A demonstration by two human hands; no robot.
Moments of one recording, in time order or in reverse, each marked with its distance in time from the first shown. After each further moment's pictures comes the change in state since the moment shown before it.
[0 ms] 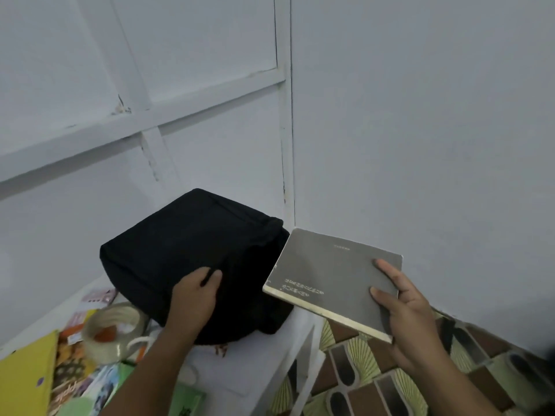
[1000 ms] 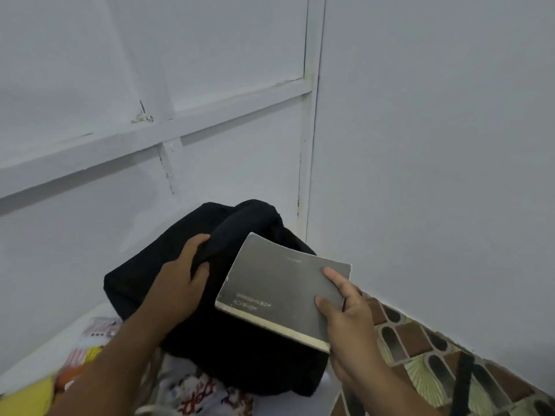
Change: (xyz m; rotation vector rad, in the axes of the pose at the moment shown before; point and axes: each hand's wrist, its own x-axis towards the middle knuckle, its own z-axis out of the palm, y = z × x) left_hand 0.104 0.006 -0.071 0.210 -0.091 0.246; right_hand 0.040 0.030 0.158 -0.148 -0.076 -0.011
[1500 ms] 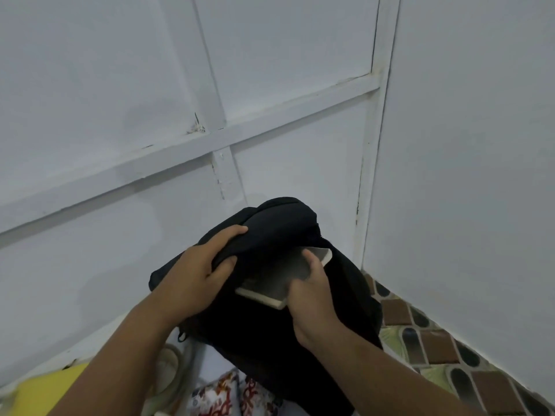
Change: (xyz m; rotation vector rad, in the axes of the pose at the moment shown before) left_hand 0.022 0.032 -0.033 0.124 0.005 0.059; right_hand 0.075 0.001 0.101 -0.134 -0.311 0.113
